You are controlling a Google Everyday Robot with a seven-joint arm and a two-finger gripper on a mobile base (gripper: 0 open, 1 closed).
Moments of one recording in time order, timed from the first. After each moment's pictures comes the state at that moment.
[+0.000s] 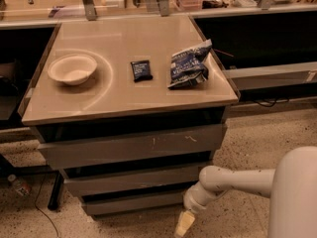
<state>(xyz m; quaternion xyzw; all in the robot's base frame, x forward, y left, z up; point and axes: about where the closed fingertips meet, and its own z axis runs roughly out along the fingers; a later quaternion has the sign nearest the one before) 0.439 -0.090 0.321 -0.56 0.79 0.24 0.09</state>
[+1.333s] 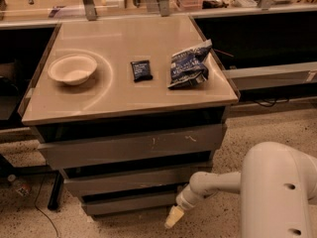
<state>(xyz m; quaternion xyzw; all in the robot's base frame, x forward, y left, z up) 0.496 -0.072 0.248 -0.52 0.82 0.20 0.14</state>
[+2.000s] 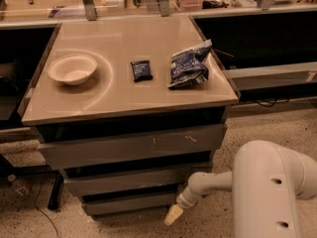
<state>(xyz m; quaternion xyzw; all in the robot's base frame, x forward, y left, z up) 0.513 -0.073 0.230 -0.51 0.83 0.18 0.15</state>
